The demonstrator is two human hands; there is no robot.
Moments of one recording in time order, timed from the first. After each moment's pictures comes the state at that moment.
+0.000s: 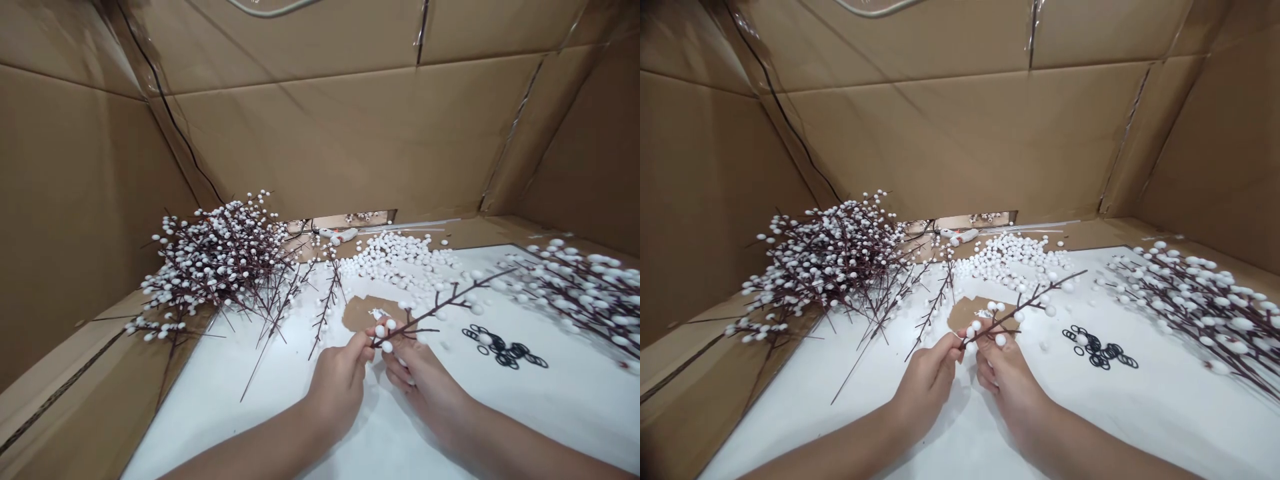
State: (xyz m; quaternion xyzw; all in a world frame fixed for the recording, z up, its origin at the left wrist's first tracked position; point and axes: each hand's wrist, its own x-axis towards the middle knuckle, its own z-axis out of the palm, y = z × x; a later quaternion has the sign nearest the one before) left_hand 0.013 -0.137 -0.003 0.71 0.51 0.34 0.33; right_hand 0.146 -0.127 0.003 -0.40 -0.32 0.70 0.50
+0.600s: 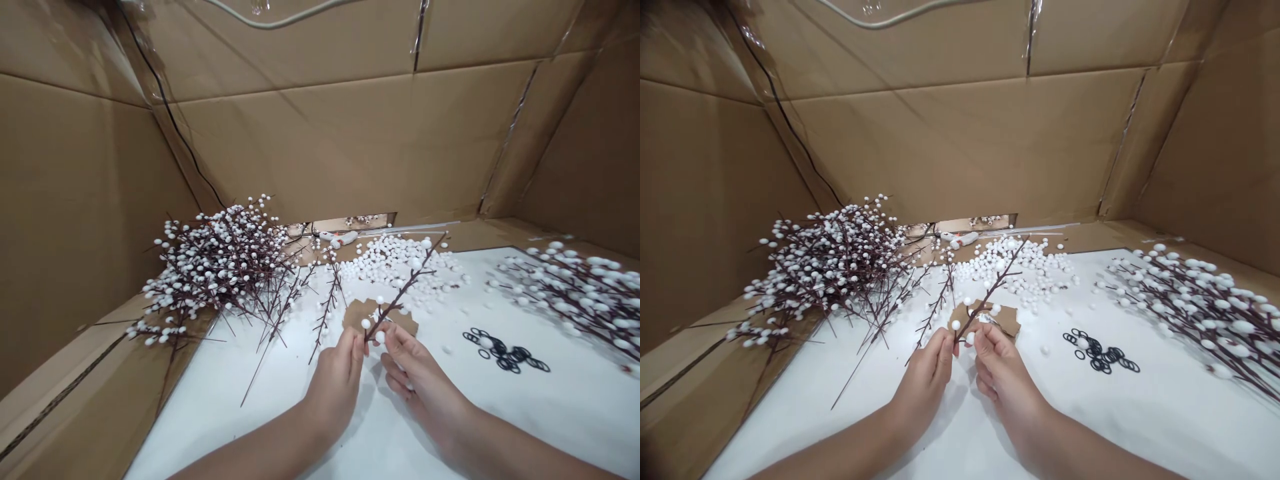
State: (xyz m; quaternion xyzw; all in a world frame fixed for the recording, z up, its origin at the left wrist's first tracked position) left_hand 0.015 -0.135 0.000 0.67 0.56 0.35 0.33; right_hand 0.148 -0.128 0.003 -0.38 -0.36 0.71 0.47
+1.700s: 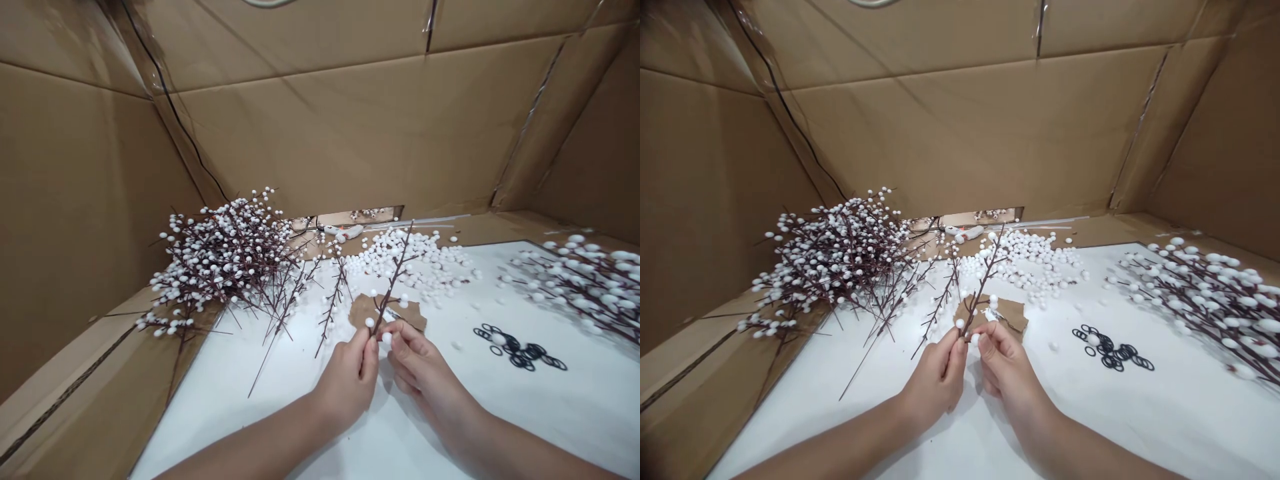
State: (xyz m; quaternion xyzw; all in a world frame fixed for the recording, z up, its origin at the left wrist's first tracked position) left_hand 0.016 -0.131 -0.007 0.69 0.52 0.33 0.38; right_hand 0.145 -0.126 -0.002 -0.40 -0.39 0.69 0.45
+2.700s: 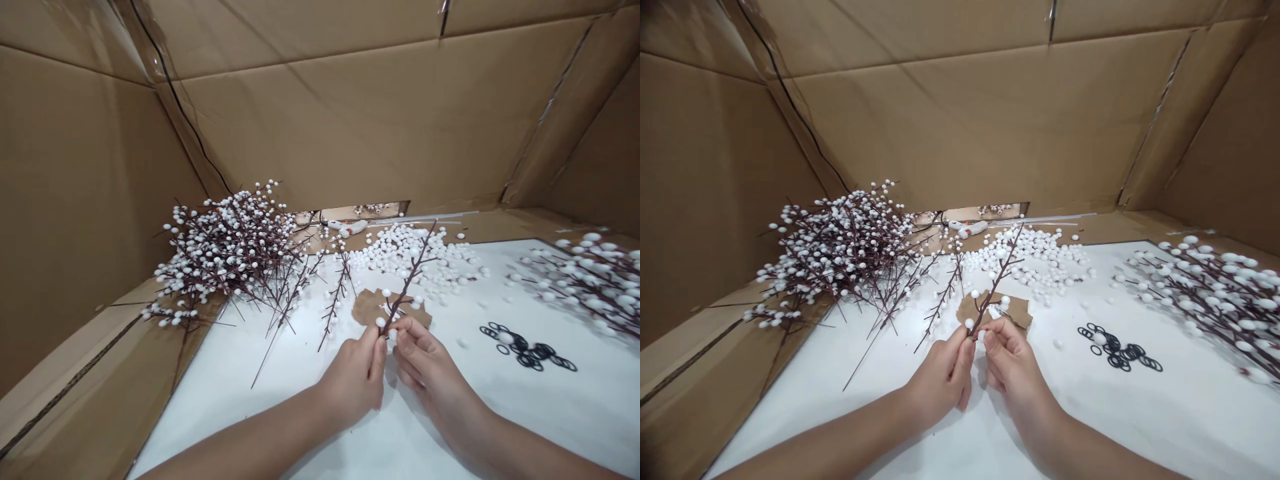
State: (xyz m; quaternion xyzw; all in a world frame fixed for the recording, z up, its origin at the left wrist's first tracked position) left_hand 0.014 -0.133 -0.005 0.70 0.49 0.29 0.42; right_hand 0.144 -0.127 -0.005 -0.42 -0.37 0.67 0.47
